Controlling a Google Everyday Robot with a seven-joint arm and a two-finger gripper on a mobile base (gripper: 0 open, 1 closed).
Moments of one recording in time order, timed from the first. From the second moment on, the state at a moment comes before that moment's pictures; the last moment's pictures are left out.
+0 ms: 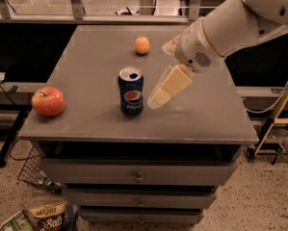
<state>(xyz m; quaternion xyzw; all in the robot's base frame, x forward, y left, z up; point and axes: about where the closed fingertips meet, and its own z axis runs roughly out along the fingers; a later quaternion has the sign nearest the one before) 0.522 -0.040 0.938 -0.60 0.71 0.17 0.33</state>
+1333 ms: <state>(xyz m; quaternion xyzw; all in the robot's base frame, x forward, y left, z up) 0.543 0.017 0.897 -0.60 0.73 0.16 0.28</state>
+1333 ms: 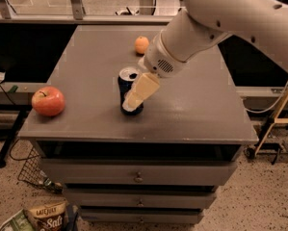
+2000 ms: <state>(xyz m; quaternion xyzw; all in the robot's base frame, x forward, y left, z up) 0.538 0.028 0.899 -0.62 0.71 0.18 0.28</state>
